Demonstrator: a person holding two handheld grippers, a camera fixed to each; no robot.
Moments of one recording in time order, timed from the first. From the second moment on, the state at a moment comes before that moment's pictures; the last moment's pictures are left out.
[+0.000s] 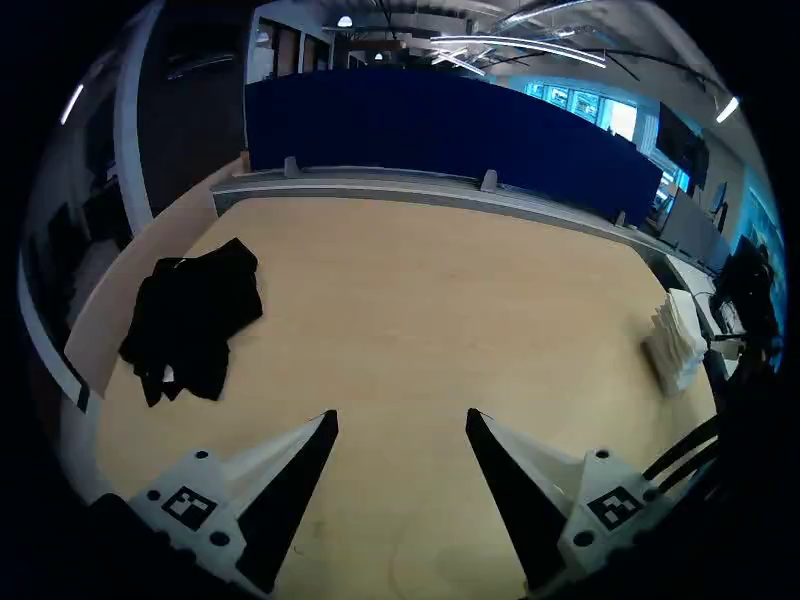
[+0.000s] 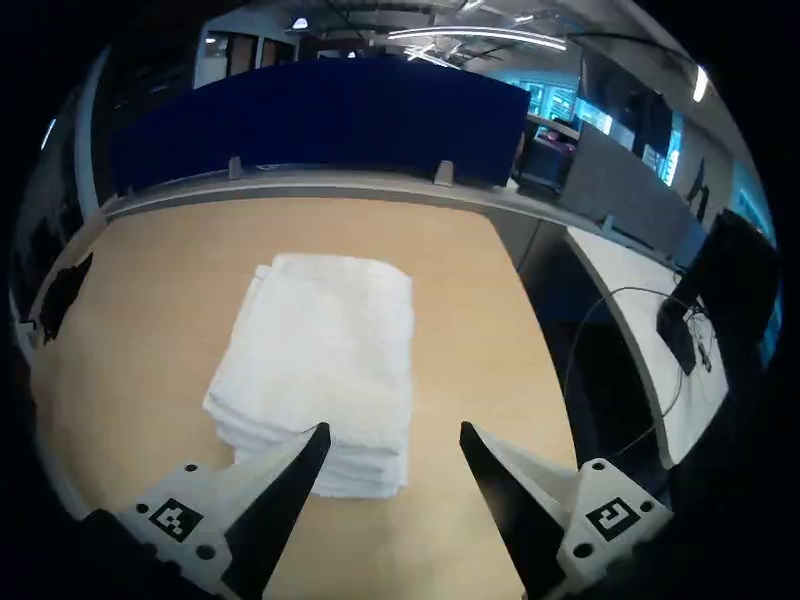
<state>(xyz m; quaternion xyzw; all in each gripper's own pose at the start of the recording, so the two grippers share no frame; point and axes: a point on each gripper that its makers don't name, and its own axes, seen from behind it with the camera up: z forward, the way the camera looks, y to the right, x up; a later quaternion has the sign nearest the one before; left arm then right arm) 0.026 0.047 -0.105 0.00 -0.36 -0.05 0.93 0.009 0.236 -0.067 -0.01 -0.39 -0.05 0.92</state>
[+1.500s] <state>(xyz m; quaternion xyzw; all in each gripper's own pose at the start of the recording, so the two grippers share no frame) 0.060 0.037 -0.088 -0.01 -0.30 -0.05 0.95 0.146 0.130 -0.007 0.02 -0.11 0.02 0.99</state>
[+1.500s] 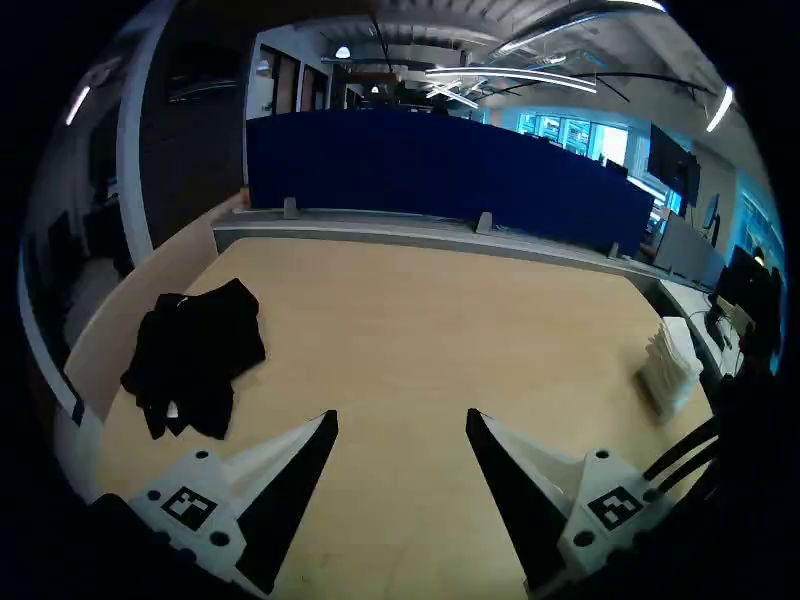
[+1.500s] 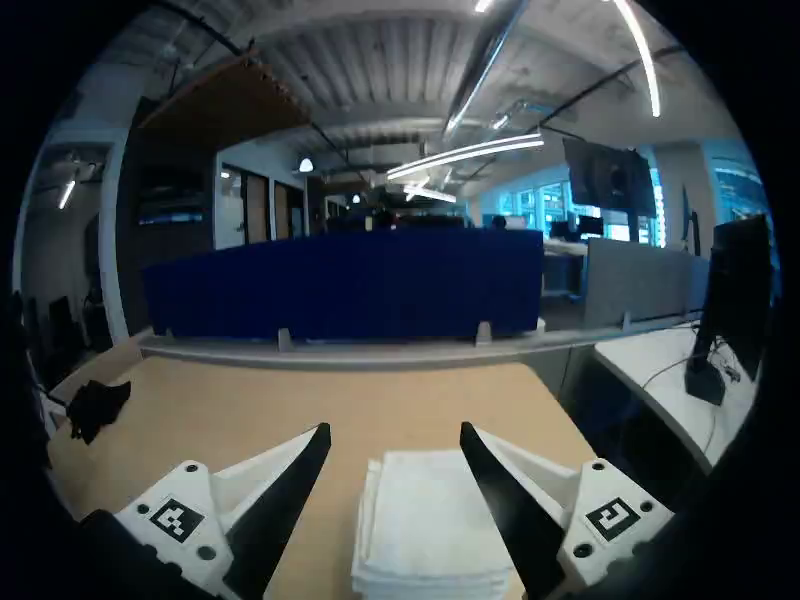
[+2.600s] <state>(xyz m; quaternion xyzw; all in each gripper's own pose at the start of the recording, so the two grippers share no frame) 0.179 0.024 -0.008 -0.01 -0.08 -0.03 1.00 0.208 0.034 -0.009 0.00 -0.02 0.01 1.00</state>
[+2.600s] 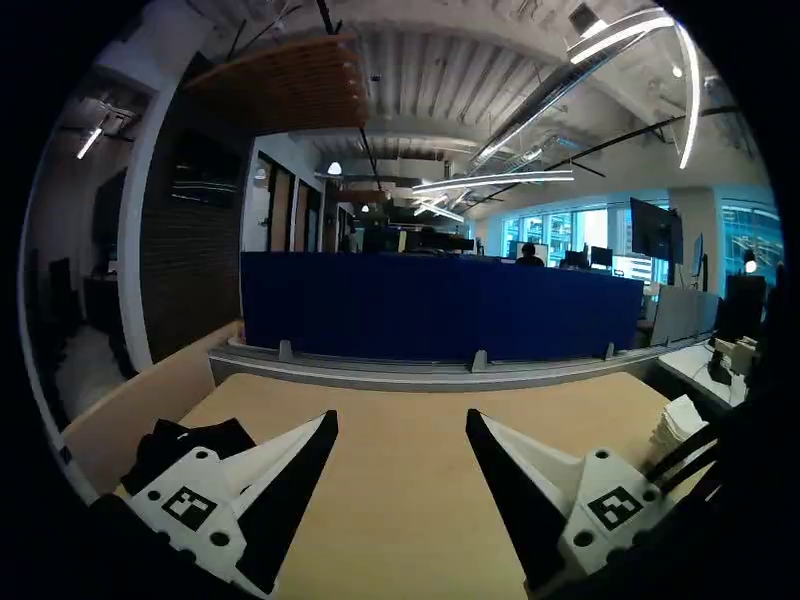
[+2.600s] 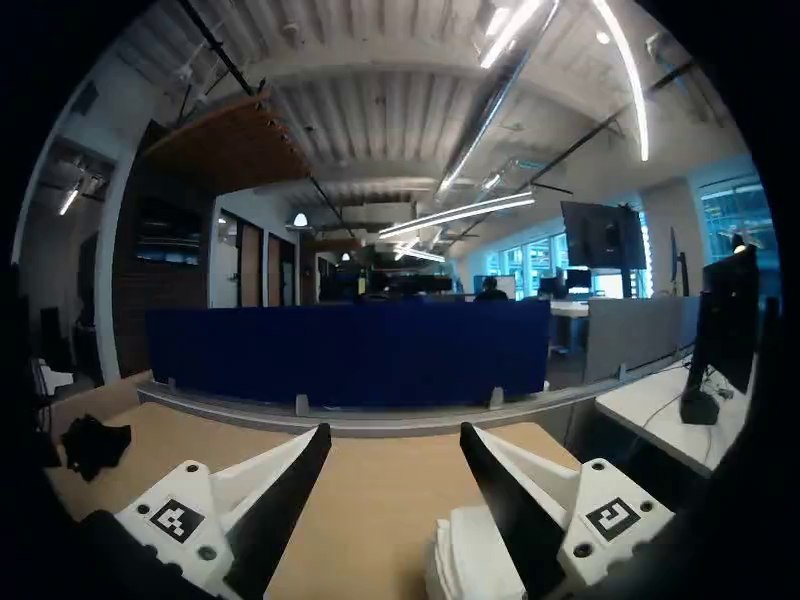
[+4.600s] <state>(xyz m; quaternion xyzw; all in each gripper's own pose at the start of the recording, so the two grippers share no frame) 0.006 -0.012 0.009 0.01 -0.01 -0.03 1.00 0.139 -0.048 0.000 0.01 -0.02 -0.04 1.00</state>
